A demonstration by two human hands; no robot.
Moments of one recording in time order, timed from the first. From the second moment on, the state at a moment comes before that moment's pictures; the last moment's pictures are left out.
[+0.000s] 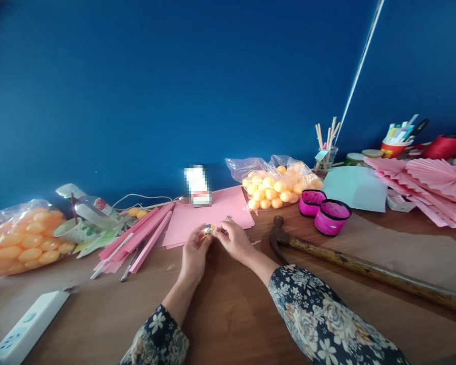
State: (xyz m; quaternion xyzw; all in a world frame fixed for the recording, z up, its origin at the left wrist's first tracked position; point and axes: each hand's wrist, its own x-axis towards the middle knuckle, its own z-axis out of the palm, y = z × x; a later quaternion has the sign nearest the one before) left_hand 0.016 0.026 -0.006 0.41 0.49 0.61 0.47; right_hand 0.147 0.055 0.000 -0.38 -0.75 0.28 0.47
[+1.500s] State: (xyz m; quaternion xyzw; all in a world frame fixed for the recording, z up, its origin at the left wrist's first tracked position) left_hand 0.015 0.025 -0.008 0.40 0.48 0.61 0.49; right_hand 0.148 0.057 -0.001 -0.37 -0.74 0.31 0.46
